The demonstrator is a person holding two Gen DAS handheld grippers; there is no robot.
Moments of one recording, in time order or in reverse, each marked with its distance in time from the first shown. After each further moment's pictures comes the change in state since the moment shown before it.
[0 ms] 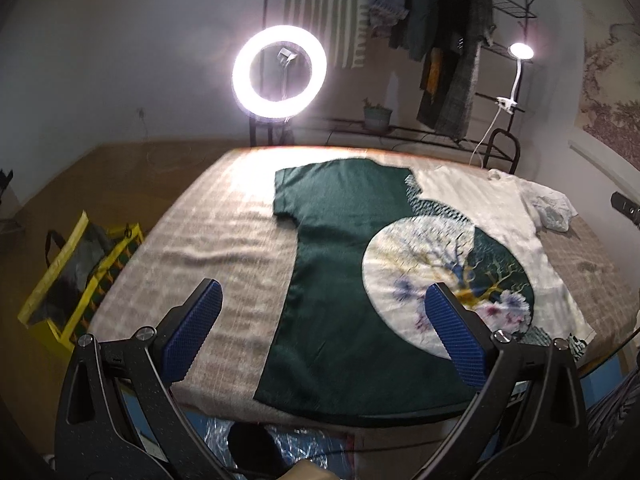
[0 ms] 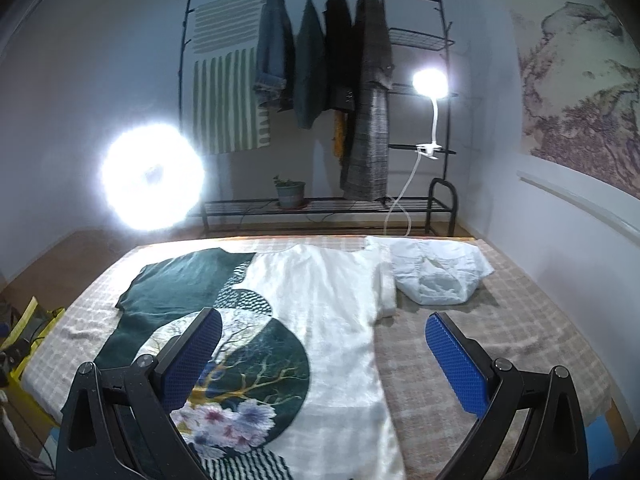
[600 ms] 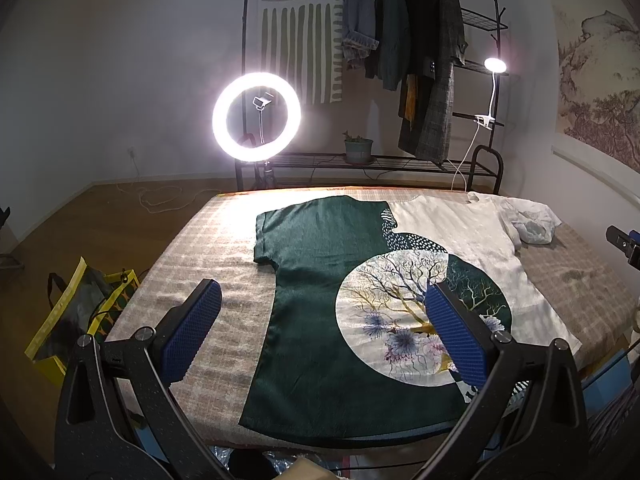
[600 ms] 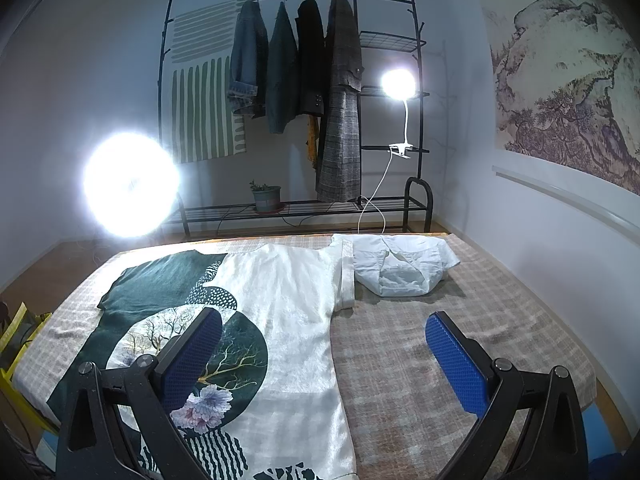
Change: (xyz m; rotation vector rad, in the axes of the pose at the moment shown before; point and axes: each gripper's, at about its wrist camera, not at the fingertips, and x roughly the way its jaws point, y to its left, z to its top) left arm -0.035 -0.040 0.024 0.085 -0.146 -0.026; right arm -0.025 -0.054 -0.024 0.047 -0.026 -0.062
